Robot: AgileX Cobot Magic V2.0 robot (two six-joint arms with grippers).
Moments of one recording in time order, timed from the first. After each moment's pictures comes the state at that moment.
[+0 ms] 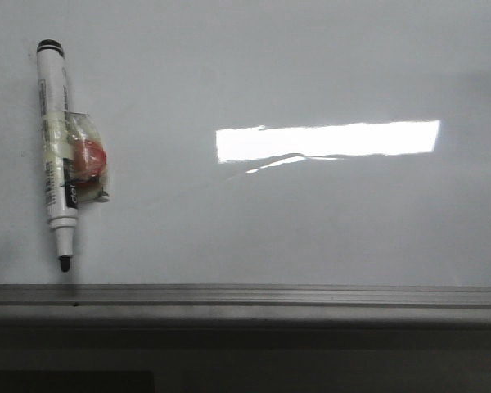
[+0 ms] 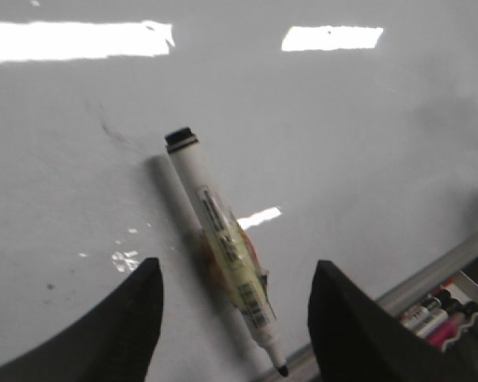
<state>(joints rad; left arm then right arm) -0.74 0.53 -0.27 -0.29 0.06 0.05 0.39 0.40 -0.42 0.46 0.30 -0.45</state>
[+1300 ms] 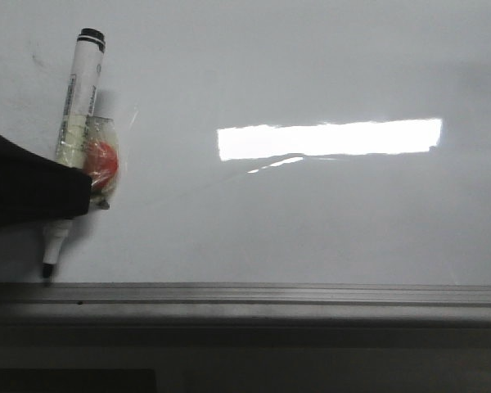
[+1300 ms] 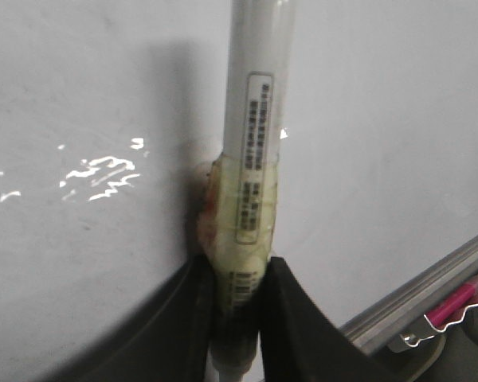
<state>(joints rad) -0.86 1.03 -0.29 -0.44 -0.23 0.04 0.41 0.43 -0.42 0.46 0.24 -0.45</state>
